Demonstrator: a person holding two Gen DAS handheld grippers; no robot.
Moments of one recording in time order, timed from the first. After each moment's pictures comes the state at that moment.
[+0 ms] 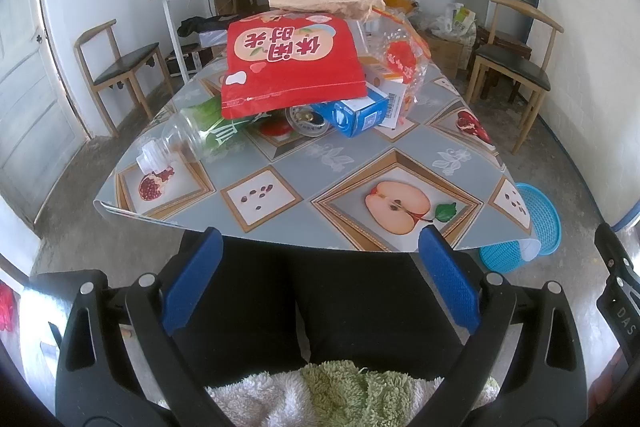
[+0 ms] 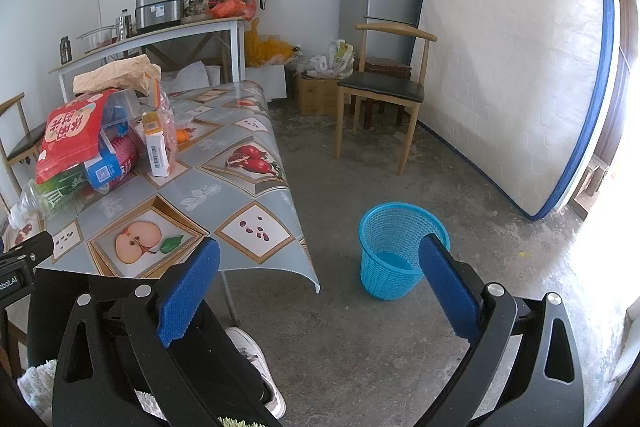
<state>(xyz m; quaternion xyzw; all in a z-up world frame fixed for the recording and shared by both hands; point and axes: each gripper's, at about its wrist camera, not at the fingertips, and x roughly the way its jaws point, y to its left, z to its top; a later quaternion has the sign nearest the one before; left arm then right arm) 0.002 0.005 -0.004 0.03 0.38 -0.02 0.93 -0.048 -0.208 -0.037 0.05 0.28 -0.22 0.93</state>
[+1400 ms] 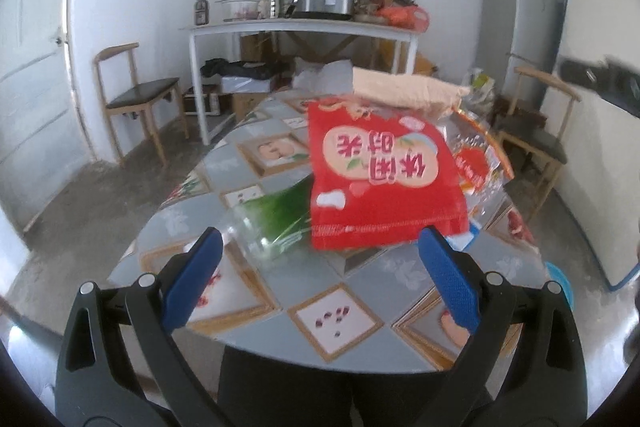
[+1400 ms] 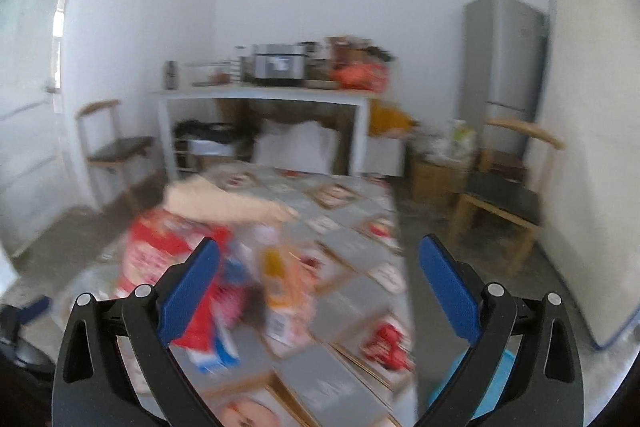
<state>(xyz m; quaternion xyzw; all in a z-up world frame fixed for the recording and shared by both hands) 0.079 0.096 0.030 -0.03 0.27 -0.02 0.96 0.153 -0.136 0.099 -0.01 0.20 0.03 0.98</state>
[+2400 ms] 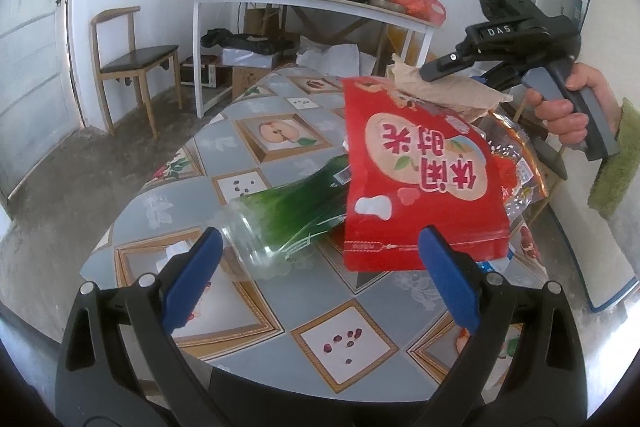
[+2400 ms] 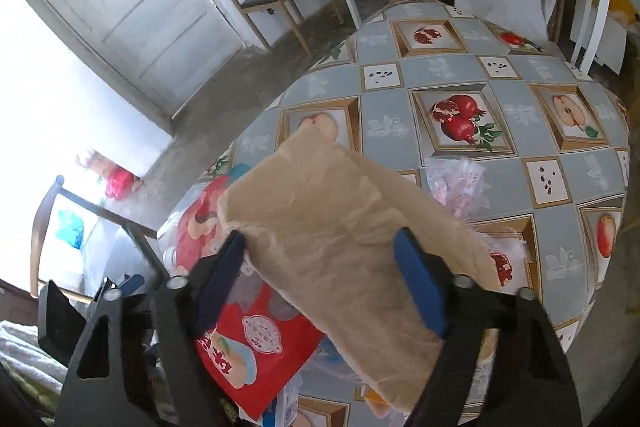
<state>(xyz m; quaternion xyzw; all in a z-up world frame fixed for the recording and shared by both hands) 0.126 0.122 0.004 -0.08 0.31 -0.01 0.95 0.409 -0.074 0.040 -0.02 0.52 0.35 0.78</state>
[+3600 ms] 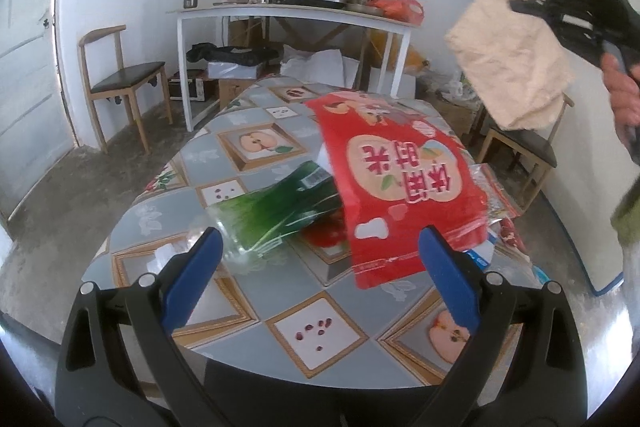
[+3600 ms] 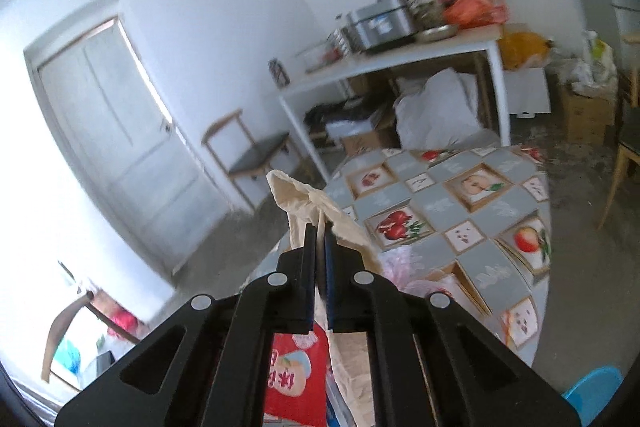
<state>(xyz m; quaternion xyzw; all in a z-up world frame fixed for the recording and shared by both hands) 0.109 0.096 0.016 -0.05 0.30 -0.04 0.95 0.277 -0.229 0.143 0.17 0.27 0.26 0.91</state>
